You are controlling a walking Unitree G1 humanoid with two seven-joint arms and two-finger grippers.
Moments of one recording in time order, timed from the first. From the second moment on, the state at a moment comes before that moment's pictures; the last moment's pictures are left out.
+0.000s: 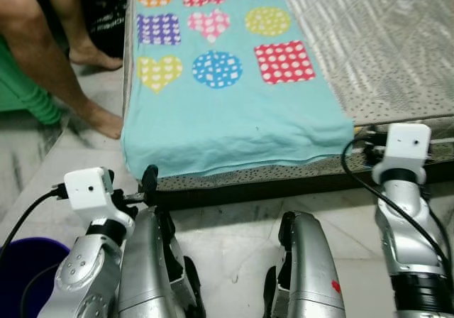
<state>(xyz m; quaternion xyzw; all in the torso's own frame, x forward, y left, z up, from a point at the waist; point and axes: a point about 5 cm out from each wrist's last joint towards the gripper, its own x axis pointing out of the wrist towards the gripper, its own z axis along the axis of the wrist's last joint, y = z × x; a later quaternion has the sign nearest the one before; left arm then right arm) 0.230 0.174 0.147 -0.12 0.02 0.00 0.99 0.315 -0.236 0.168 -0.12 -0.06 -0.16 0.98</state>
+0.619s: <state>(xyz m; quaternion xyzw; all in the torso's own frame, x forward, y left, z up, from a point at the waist) 0.250 0.166 0.135 -0.13 0.01 -0.02 0.99 0.313 -0.166 0.172 0.05 -0.06 0.00 1.00</state>
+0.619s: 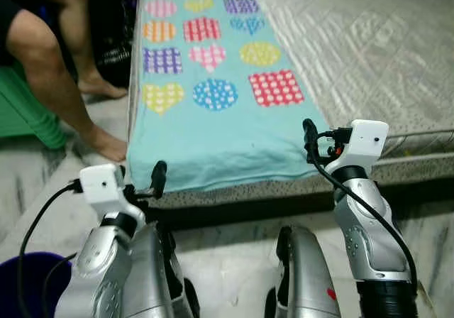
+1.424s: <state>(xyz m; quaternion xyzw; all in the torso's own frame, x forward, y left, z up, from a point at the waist) 0.273 0.165 0.133 -0.13 -0.02 -0.03 0.99 0.335 -0.165 0.192 0.07 -0.08 0.01 0.99</state>
